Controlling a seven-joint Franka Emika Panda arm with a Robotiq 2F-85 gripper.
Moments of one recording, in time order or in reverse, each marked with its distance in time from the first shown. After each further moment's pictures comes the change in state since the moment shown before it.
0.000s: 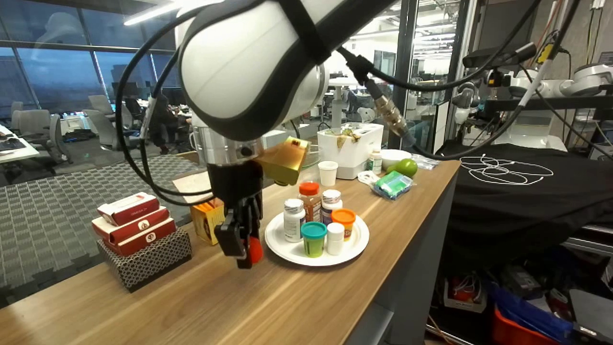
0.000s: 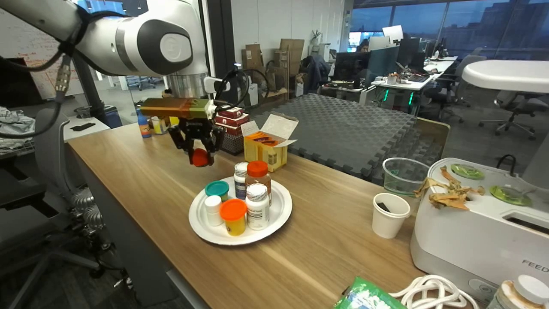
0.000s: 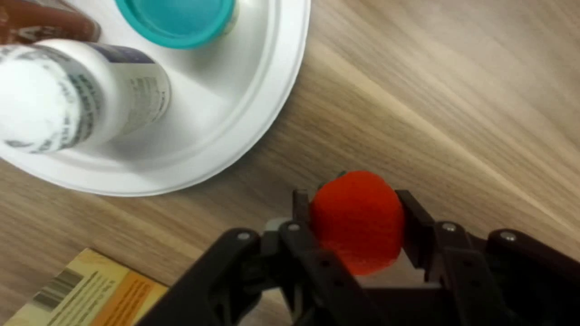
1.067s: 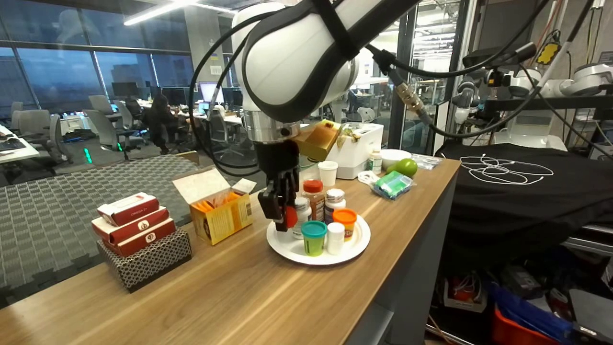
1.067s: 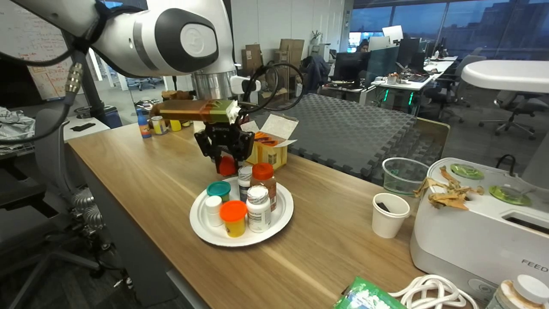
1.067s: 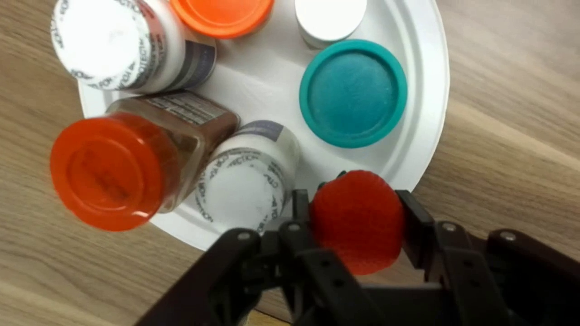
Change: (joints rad) arm -0.055 -0.053 -0.087 -0.062 -0.018 0.017 0.063
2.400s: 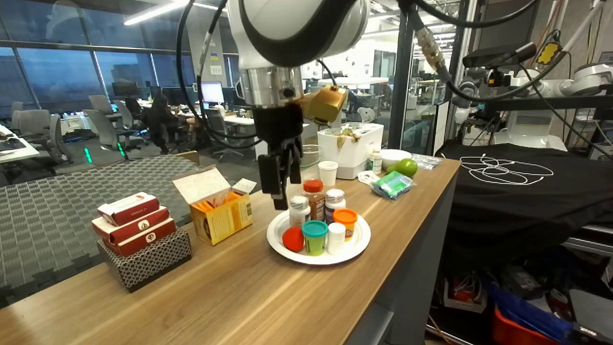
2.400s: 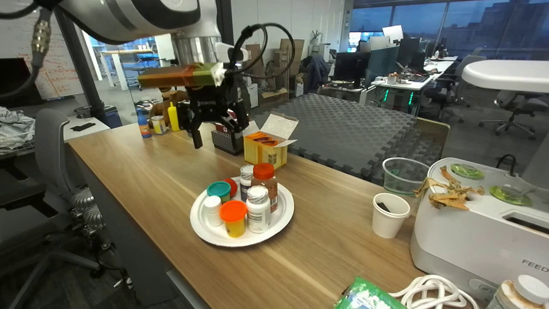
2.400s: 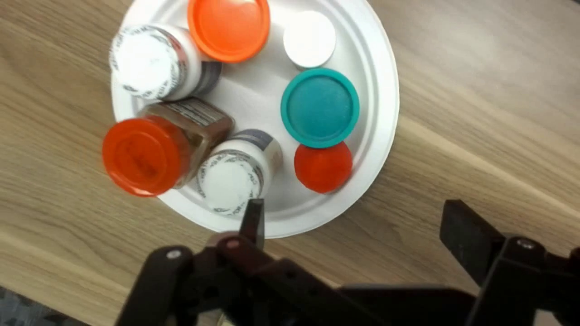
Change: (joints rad) arm 0.006 -0.119 0.022 -0.030 -0.024 -0.103 -0.024
